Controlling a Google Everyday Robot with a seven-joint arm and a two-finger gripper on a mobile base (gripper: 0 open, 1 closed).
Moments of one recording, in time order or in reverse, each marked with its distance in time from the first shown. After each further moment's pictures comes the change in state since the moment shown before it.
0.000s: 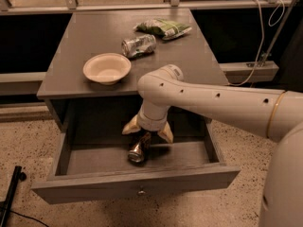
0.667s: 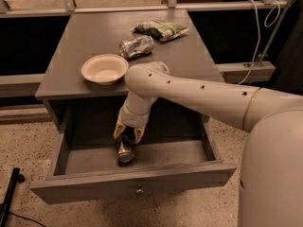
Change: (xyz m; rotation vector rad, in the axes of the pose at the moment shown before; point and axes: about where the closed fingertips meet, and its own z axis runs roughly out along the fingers) arm -0.008 -0.071 0.014 0.130 -0.137 -0.036
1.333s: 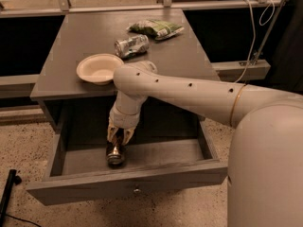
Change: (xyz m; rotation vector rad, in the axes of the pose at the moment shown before) arm -0.013 -0.020 0.003 -0.016 -0.037 -0.018
